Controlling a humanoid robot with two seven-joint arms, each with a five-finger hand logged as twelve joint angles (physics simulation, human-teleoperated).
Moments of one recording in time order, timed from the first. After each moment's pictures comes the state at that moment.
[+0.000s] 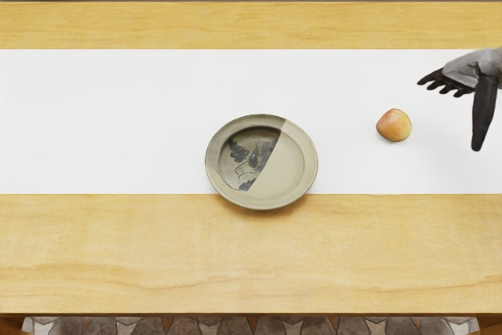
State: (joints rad) left arm -0.02 0.00 -0.11 -0.15 0.03 0.00 0.18; right arm 1.46 -0.88 0.01 1.19 -0.58 0.61 -0.59
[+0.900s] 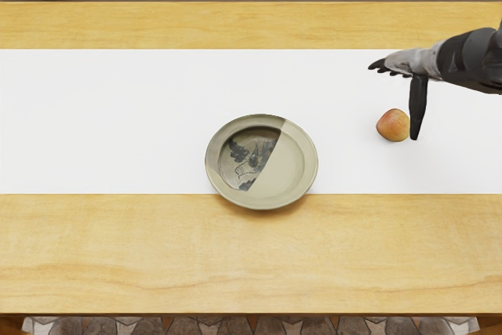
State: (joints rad) left arm -0.02 0.00 -0.11 -0.15 0.03 0.00 0.18; right arm 1.35 -0.67 0.12 1.23 -0.84 0.36 -0.61
